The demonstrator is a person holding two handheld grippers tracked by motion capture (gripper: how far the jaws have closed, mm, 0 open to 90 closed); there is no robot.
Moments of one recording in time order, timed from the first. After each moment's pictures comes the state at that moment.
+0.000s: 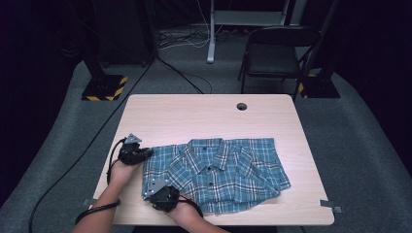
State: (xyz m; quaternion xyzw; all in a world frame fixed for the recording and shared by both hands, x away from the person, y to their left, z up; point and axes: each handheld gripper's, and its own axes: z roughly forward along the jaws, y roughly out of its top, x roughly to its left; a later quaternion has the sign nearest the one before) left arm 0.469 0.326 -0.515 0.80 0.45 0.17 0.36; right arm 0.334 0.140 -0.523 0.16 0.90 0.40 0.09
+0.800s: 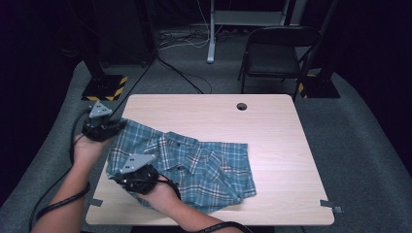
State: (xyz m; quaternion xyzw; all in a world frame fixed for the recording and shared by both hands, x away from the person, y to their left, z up) left arm 0.442 0.360 -0.338 0.79 0.41 0.29 0.35; right arm 0.340 0.176 -0.407 0.12 0.83 0.54 0.04
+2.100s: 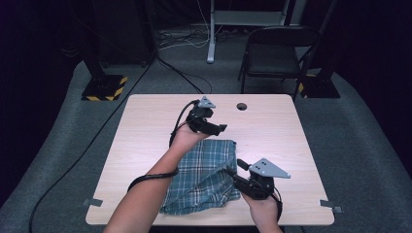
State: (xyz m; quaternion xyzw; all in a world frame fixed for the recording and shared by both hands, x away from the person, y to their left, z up) left arm 0.507 0.100 -0.375 0.84 0.28 0.15 0.43; right arm 0.312 -0.107 -0.413 0.40 0.72 0.52 0.22
